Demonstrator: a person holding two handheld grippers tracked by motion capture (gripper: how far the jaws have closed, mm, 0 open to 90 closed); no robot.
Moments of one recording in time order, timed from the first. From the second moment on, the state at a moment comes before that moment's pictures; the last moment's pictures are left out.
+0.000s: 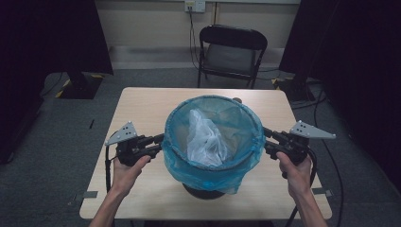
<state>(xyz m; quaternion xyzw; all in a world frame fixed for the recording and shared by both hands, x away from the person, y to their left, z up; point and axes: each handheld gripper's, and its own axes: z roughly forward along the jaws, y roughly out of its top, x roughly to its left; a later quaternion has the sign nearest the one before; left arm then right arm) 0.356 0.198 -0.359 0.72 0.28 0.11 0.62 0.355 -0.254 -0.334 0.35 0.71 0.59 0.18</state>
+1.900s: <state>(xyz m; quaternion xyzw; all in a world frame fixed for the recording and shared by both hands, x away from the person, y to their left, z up) 0.332 0.214 -0.310 0.69 0.20 0.09 0.69 0.369 -0.207 -0.255 0.28 0.67 0.67 0.15</state>
